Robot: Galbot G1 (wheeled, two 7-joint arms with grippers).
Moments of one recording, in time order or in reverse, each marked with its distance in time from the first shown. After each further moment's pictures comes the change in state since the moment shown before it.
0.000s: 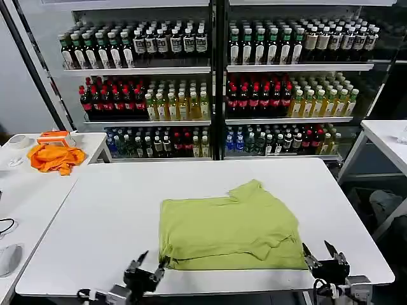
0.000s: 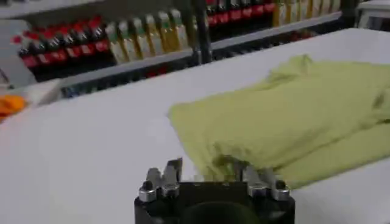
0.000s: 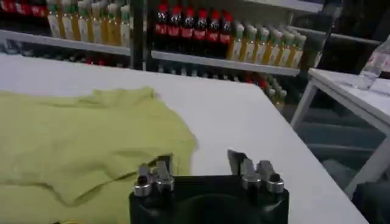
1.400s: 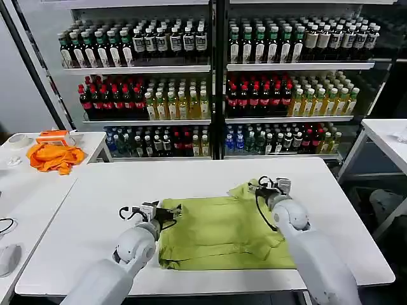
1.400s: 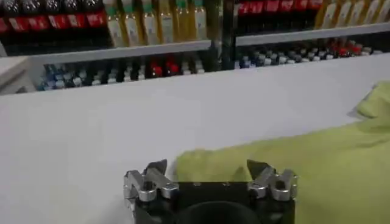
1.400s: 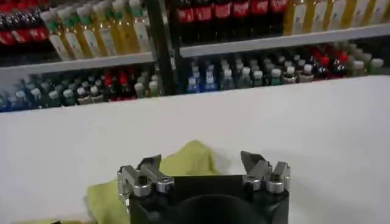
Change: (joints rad) left arm -0.798 -0.050 0.335 0.665 -0.408 0.013 -0.103; right arm 1.024 0.134 -0.570 -0.937 0.273 -0.042 0.070
